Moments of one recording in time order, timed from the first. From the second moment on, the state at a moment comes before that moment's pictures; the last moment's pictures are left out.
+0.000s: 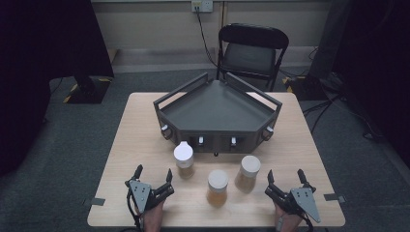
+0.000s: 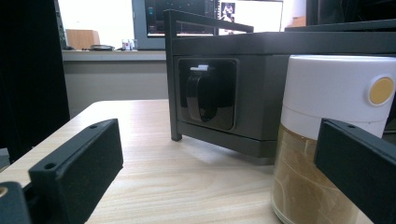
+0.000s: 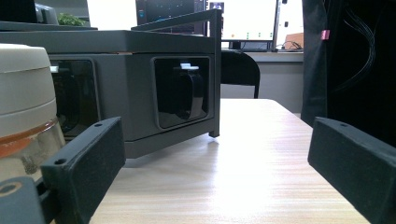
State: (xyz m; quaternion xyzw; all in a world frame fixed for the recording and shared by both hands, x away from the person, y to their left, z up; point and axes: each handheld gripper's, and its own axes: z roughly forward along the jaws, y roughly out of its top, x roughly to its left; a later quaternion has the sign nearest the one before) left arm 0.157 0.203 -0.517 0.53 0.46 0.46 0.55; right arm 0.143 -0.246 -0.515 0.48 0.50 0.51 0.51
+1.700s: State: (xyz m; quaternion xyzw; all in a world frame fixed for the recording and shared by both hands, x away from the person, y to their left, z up) left arm 0.159 0.209 -0.500 0.54 0.45 0.44 0.56; right arm 0.143 -0.245 -0.515 0.49 0.50 0.51 0.51
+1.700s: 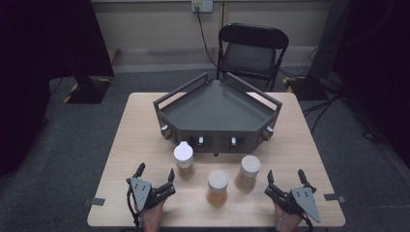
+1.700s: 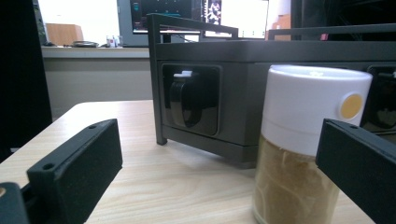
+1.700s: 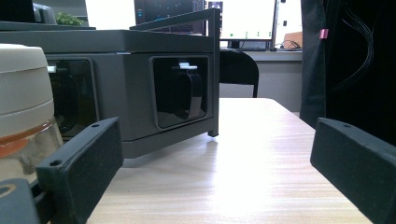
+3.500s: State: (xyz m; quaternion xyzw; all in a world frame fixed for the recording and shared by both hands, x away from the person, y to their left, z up) left arm 0.196 0.190 -0.458 0.58 0.38 0.41 0.60; right arm 0.143 -0.246 -0.516 0.48 0.50 0.51 0.51
